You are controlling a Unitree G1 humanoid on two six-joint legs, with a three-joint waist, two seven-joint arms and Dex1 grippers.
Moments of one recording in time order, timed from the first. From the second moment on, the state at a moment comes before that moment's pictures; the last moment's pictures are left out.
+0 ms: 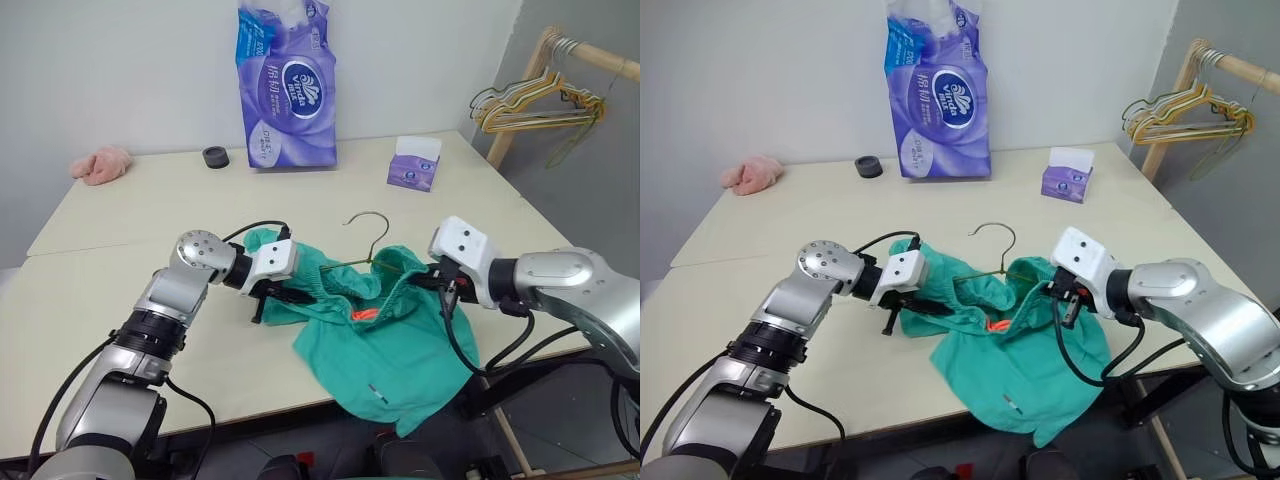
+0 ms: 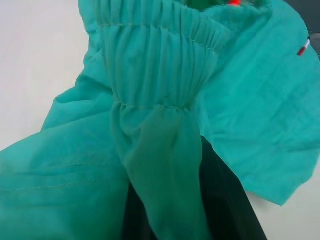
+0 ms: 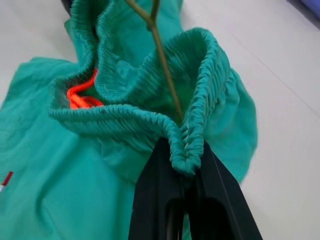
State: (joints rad) left arm -0.64 0.63 -0.29 0.31 -0.08 0.08 -1.44; right arm -0.55 -0.90 0.23 -0.62 0.50 1.04 0.68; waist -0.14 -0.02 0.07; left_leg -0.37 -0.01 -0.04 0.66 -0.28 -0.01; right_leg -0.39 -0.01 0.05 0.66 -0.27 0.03
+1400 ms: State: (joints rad) left arm -0.57 0.58 -0.29 0.22 -0.08 0.10 -1.37; right arm -0.57 -0.96 0.47 -0.32 0.05 0.71 1.04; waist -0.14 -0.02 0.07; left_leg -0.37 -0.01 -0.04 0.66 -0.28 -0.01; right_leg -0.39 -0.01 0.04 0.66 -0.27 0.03
